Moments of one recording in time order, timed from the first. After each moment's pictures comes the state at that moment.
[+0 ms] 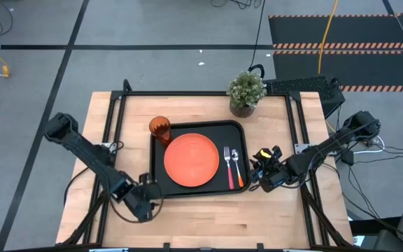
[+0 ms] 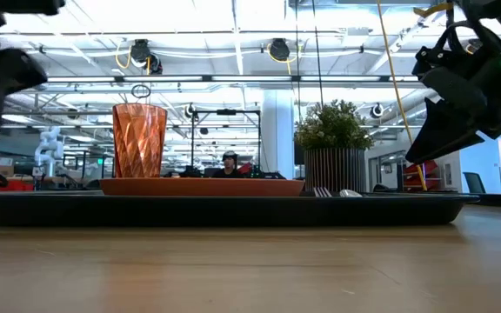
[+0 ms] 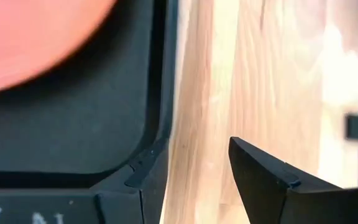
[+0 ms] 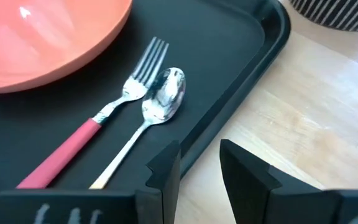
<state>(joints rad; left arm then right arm) -0.72 1.43 0.85 -0.55 -0.23 -0.83 0.51 1.24 0.53 -0.53 0.76 1.22</state>
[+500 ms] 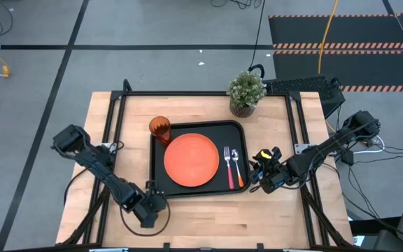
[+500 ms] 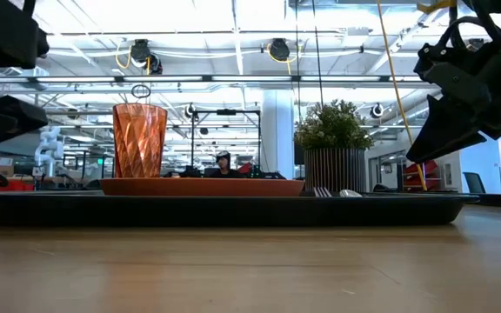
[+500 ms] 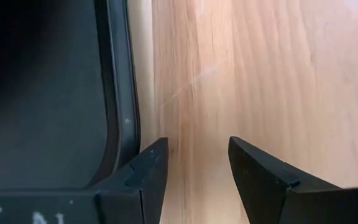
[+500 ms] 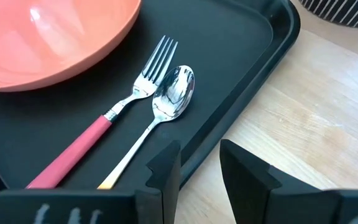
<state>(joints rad) -0.76 1.67 0.85 -0.42 -0.22 -0.68 0.53 1.24 0.53 -0.52 0.75 1.23</state>
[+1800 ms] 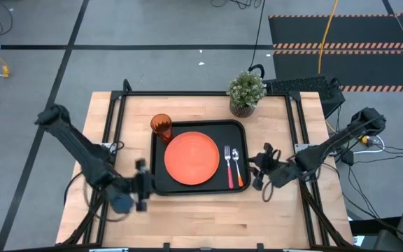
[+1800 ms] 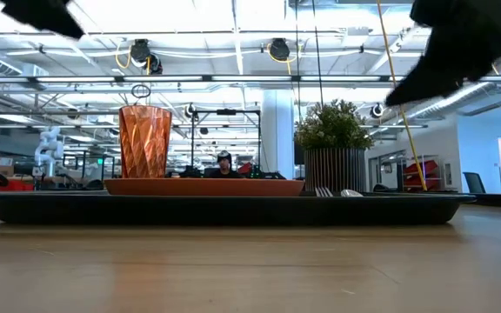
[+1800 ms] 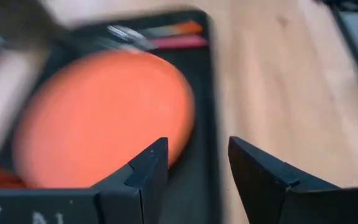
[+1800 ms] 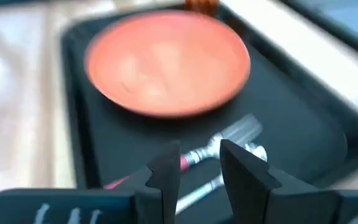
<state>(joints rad) -0.79 1.26 0.86 -0.52 -0.68 -0.56 0.53 1.08 0.53 -0.24 0.71 0.62</state>
